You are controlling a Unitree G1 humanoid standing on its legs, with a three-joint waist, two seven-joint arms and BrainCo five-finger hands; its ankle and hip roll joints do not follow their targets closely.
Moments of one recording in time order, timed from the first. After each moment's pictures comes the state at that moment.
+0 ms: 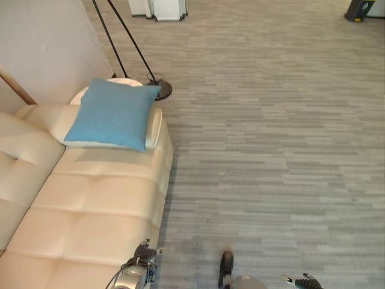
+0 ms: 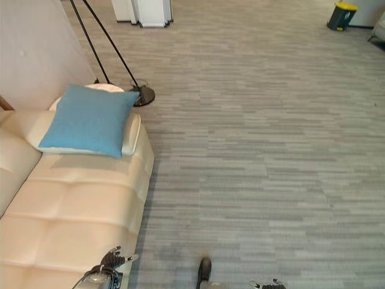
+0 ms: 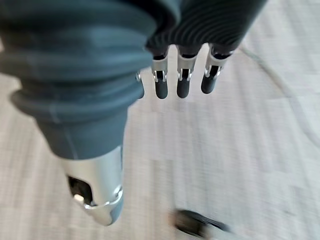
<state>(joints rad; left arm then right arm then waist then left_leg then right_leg) -0.02 0.21 -0.19 0.96 -0.15 0.09 0.19 0.04 -0.29 0.02 1.03 0.19 0.08 -0.23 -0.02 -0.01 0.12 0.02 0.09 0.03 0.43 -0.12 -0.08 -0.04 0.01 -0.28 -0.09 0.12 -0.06</state>
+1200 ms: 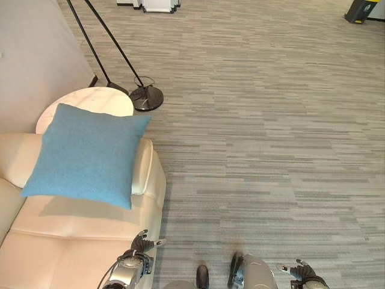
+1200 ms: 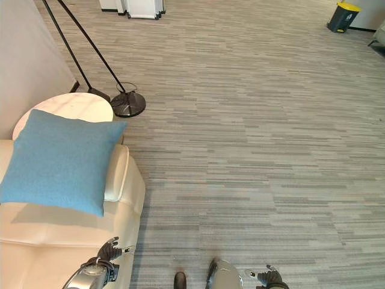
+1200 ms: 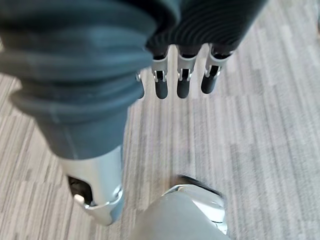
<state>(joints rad) -0.03 0.29 -0.21 0.83 -0.18 0.11 0.19 0.05 -0.28 0.07 0.97 0.18 0.10 -0.19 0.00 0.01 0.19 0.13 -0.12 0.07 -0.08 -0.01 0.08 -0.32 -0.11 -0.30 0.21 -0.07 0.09</state>
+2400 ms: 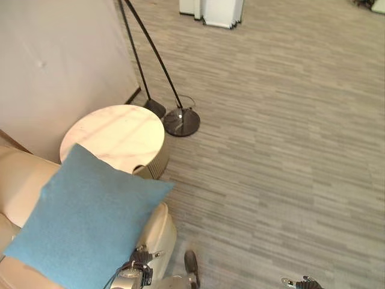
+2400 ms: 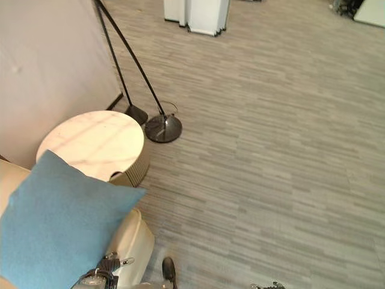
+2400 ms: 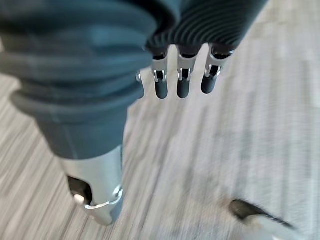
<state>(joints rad) 0.00 0.25 -0.18 0.94 -0.18 0.12 0.17 0.05 -0.26 0.07 1.07 0.17 0.11 -0.18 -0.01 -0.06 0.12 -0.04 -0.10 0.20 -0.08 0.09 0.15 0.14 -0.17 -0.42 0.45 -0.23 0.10</state>
